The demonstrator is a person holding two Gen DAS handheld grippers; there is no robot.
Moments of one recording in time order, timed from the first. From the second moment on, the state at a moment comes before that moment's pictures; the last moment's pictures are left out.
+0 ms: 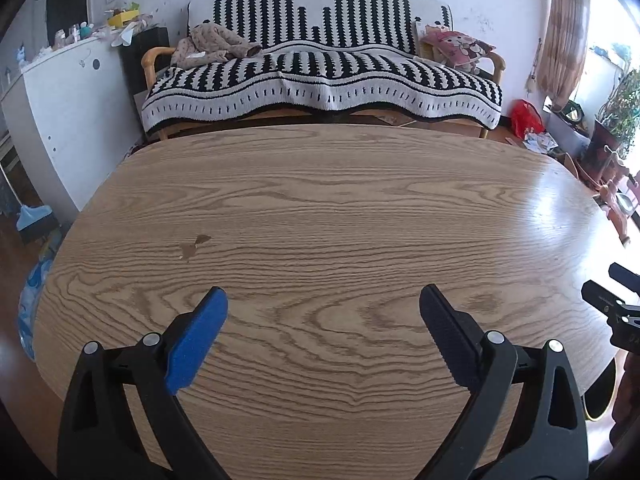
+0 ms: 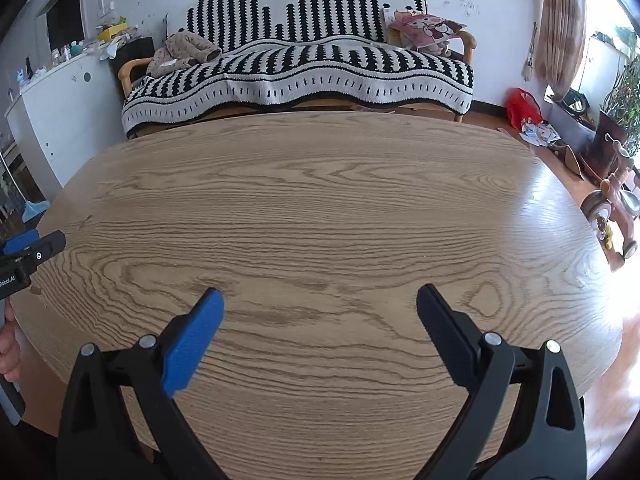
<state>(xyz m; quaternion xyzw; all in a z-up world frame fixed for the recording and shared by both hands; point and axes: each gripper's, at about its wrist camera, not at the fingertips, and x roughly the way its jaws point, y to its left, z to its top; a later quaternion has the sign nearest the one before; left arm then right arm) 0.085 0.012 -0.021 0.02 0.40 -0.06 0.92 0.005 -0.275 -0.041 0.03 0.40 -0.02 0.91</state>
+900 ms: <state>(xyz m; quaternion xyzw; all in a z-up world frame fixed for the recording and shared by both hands) 0.085 0.005 -0.023 0.02 0.40 -0.05 0.91 -0.008 -0.286 -0.037 0.03 0.39 -0.03 0.92</state>
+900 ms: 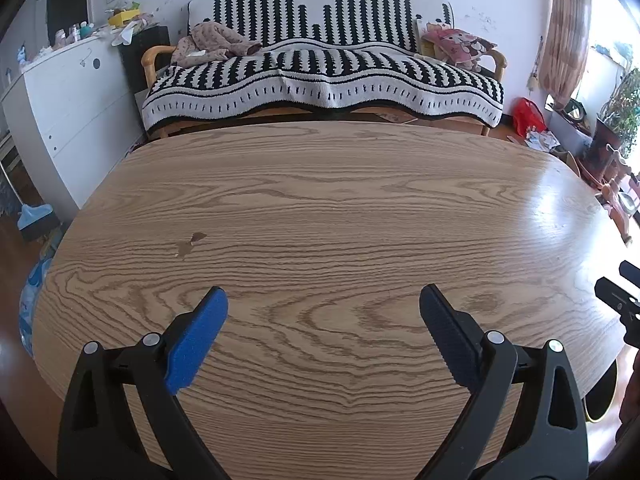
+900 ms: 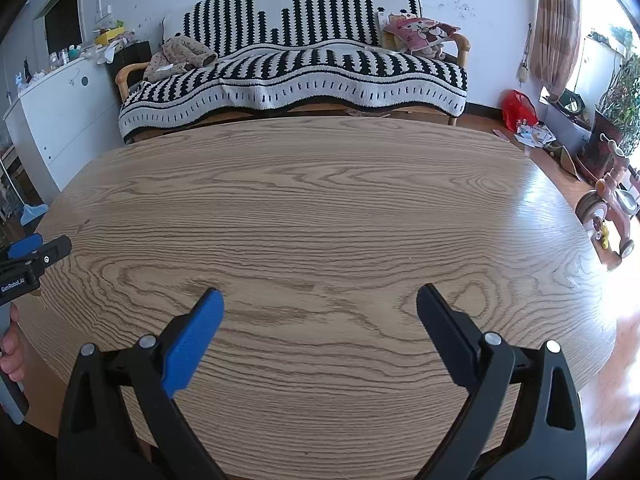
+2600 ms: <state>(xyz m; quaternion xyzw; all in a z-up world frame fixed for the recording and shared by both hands) 0.083 -0.002 -0.025 0.02 0.40 -0.06 0.91 -0.007 -0.286 -0.036 0.02 0.40 -0.03 0.92</state>
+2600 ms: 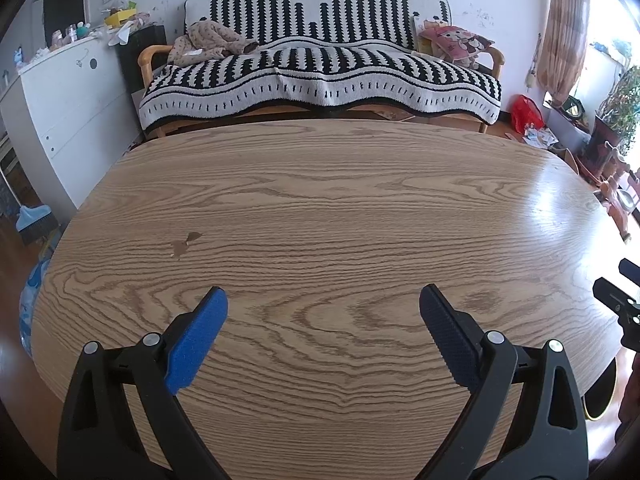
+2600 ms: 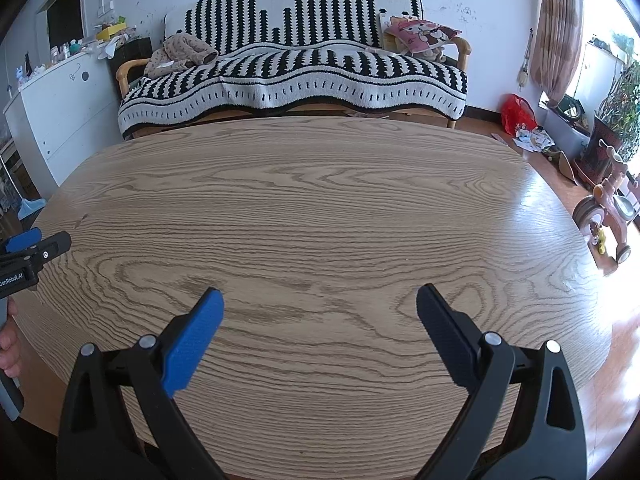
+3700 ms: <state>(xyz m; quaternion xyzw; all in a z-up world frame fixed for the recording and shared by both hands) 0.081 -0.007 -0.025 0.03 0.40 -0.06 0.91 -0.008 -0.285 -0.037 0.02 0.39 -0.03 0.92</state>
